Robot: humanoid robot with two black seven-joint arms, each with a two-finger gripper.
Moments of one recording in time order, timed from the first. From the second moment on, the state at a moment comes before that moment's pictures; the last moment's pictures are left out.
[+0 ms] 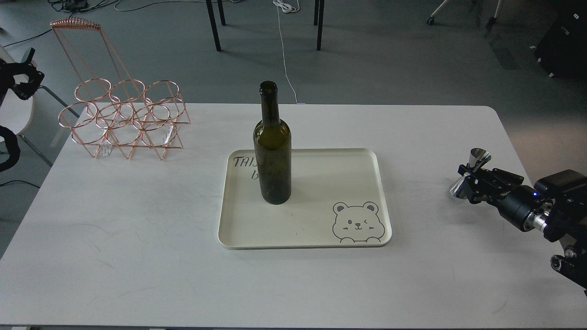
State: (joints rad) left arm -0.82 0.66 -0.75 -0.48 -0.29 -0.45 -0.21; right arm 0.61 -0.69 0.11 0.78 -1.45 -0.49 0.49
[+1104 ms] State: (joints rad) left arm -0.83 0.68 -0.75 -0.48 -0.28 -0.47 -0.20; right arm 0.57 -0.95 0.11 1.08 -1.39 -0.49 0.49
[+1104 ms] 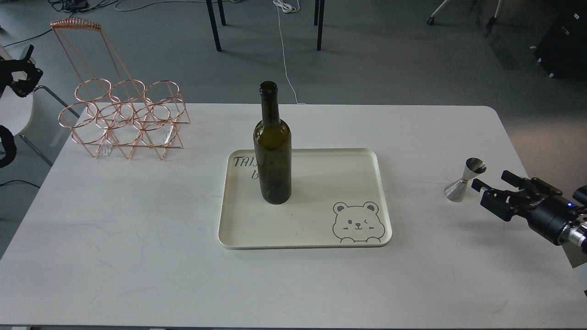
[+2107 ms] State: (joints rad) left arm -0.85 1.18 -0.70 -1.59 1.06 -0.40 -0.21; right arm 0.96 -0.78 0.25 0.75 -0.40 -0.03 0.49
